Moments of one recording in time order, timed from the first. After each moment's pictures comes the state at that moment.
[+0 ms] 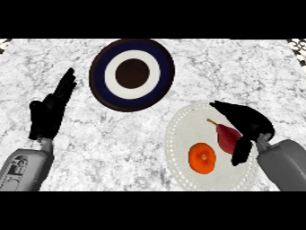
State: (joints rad) left arm -0.25 0.26 -0.07 -1.39 0.00 0.11 0.08; right arm -0.36 -0.46 0.42 -1.39 0.58 0.46 0.35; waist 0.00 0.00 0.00
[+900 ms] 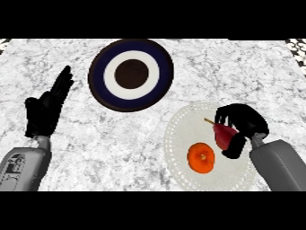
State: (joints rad) left arm -0.27 0.23 0.00 -1.40 -0.05 0.06 0.09; right arm -0.35 -0.34 0.28 -1.23 0.80 0.31 0.21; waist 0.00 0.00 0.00
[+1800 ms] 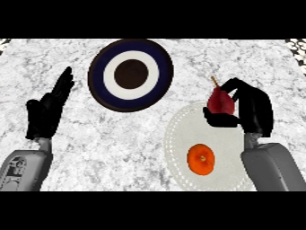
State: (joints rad) left arm -0.25 0.22 -0.01 -1.43 -0.06 0.06 0.11; right arm -0.31 -0.16 0.14 -1.49 0.93 -0.21 0.44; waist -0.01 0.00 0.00
